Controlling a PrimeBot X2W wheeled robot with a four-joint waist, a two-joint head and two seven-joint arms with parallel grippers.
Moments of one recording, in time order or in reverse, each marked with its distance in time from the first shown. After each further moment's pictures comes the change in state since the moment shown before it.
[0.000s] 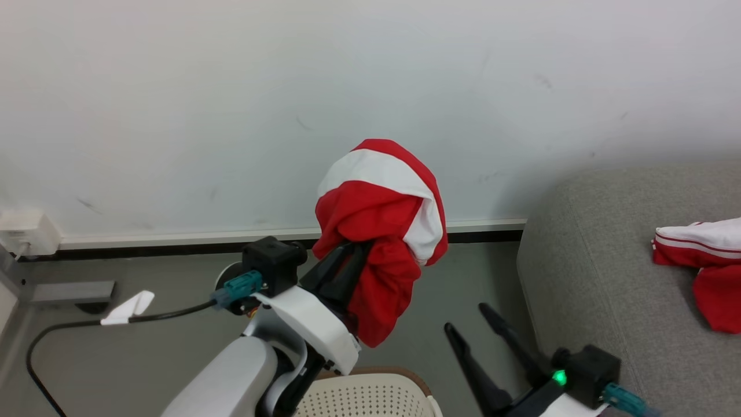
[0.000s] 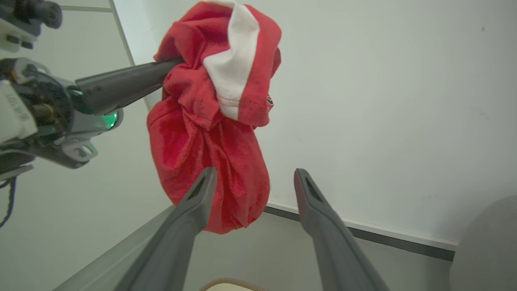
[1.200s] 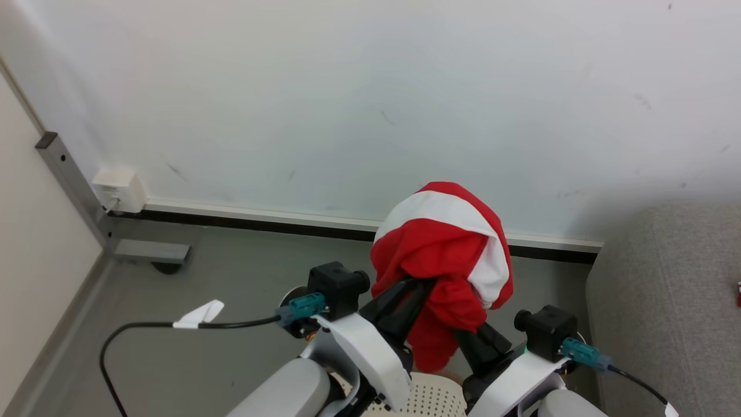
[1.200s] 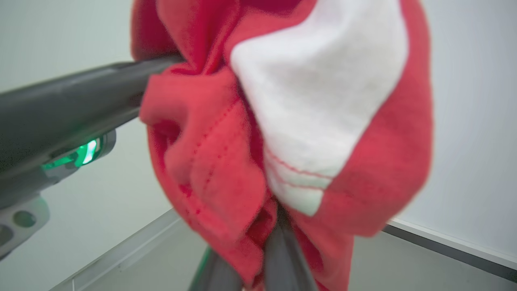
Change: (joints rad) left arm -0.008 -0.110 -0.117 0.065 -0.025 -0.043 0.006; right arm -0.208 0.101 0.140 0.291 0.093 0.000 0.000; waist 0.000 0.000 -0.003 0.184
